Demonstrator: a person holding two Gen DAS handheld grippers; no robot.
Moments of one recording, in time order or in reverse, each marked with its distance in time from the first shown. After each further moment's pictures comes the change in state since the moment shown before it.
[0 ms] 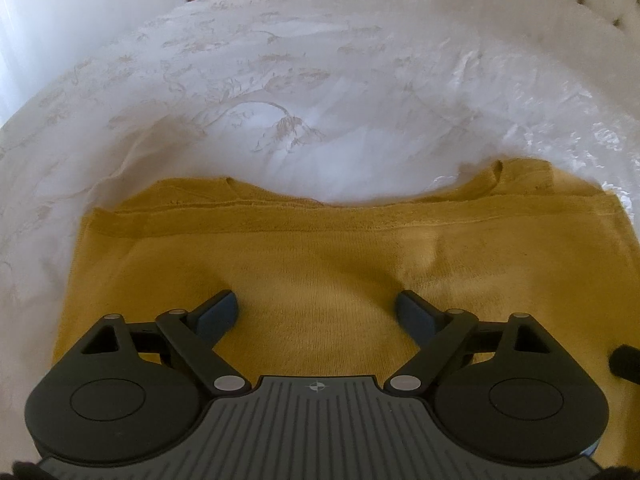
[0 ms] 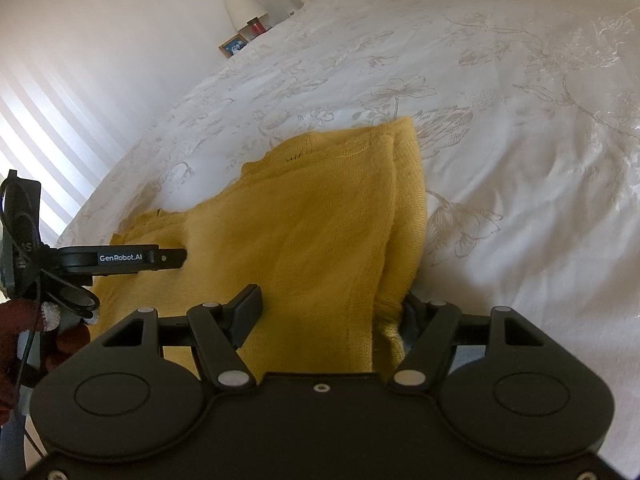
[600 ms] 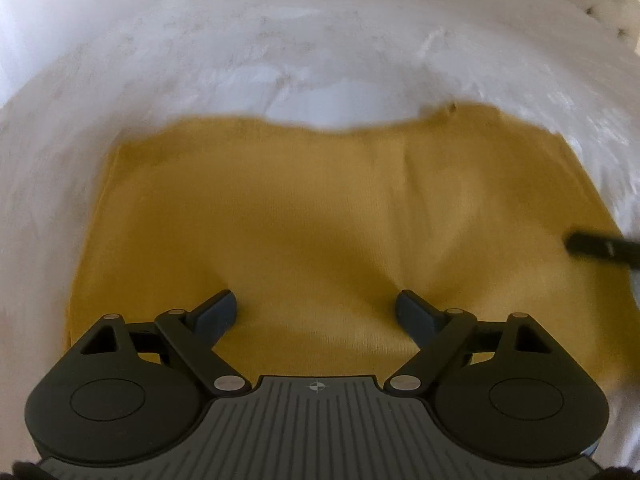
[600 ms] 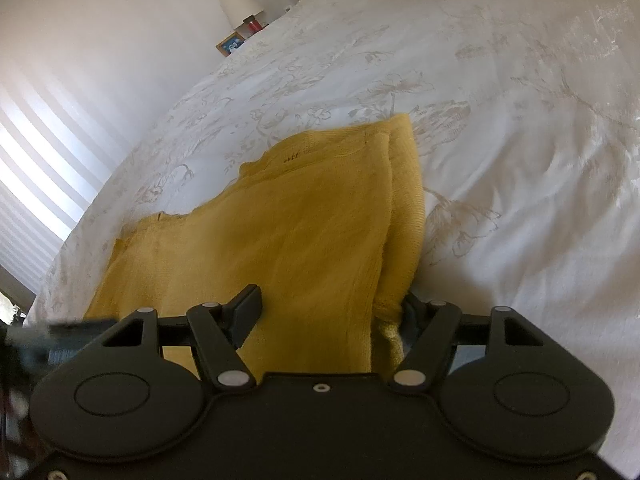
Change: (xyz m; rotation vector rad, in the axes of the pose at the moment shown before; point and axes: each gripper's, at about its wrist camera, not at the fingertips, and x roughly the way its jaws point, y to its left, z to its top) left arm -0.047 0.014 -0.064 0.012 0.044 -0.084; right arm 0.002 -0.003 0.005 0.034 0.020 0.018
